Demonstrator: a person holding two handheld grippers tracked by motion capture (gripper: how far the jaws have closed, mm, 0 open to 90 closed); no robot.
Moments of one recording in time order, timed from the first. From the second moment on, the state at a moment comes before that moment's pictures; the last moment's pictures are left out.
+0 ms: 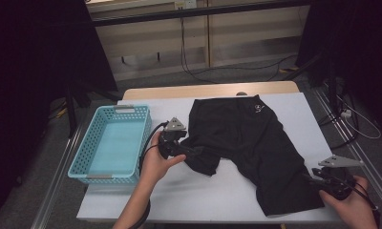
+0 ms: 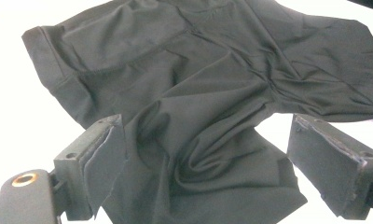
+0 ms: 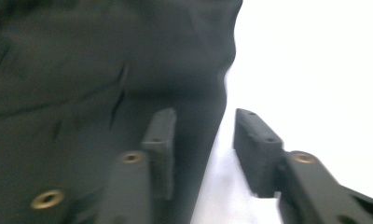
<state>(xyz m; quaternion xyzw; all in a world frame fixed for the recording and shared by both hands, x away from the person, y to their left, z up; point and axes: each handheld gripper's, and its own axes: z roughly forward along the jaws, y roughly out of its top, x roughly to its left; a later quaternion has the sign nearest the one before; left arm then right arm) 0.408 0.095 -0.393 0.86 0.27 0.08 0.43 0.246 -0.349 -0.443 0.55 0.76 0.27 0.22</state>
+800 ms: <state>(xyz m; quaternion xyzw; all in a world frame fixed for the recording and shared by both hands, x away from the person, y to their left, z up) 0.408 0.095 -0.390 0.86 0.27 0.09 0.43 0.241 -0.366 -0.435 0.56 0.74 0.30 0.20</state>
